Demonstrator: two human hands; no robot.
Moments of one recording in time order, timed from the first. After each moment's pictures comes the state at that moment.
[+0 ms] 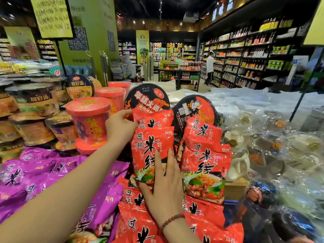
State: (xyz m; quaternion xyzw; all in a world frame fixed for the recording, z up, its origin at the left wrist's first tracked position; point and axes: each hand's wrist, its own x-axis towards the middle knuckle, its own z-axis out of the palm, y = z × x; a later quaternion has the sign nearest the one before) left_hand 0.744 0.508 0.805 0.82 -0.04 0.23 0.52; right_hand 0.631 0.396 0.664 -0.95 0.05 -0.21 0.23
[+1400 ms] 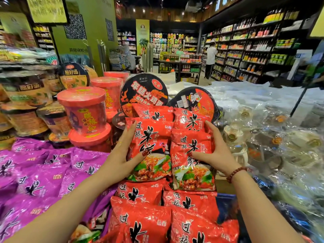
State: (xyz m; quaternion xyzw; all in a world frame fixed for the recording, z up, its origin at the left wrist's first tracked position) left_hand 0.701 0.532 0.715 0.84 -0.33 0.14 0.42; right_hand 0.636 0.231 0.738 -0.85 -0.02 -0.18 0.50
